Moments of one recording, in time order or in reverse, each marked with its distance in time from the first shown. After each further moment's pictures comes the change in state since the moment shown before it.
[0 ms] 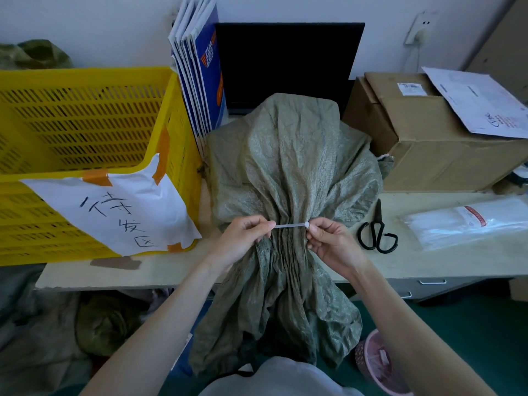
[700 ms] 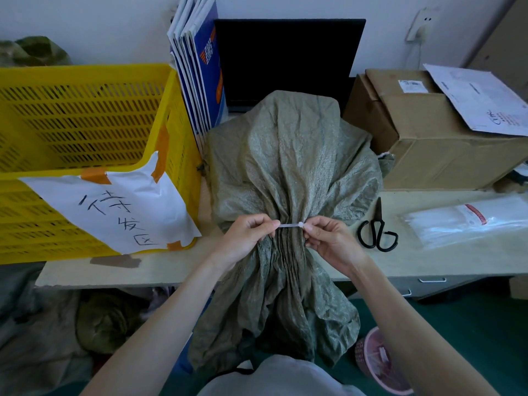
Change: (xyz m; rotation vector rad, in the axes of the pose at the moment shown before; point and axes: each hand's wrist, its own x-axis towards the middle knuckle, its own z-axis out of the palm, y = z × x) left_hand 0.000 0.004 0.006 0.018 -0.011 0.008; right_hand 0.001 -0.002 0.002 -0.077 0.017 0.011
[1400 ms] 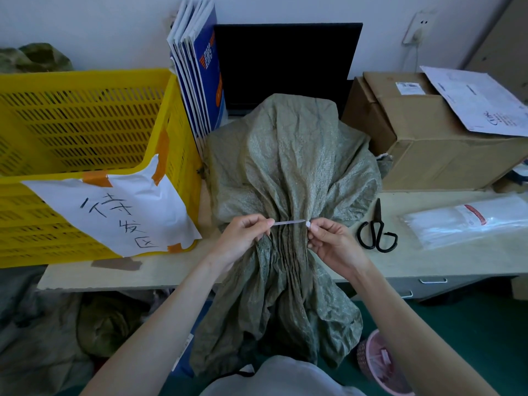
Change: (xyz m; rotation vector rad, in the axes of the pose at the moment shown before) left_hand 0.002 -0.006 -0.004 -0.047 0.029 -0.006; right_hand -0.004 0.003 -0.005 0.111 -0.008 -0.022
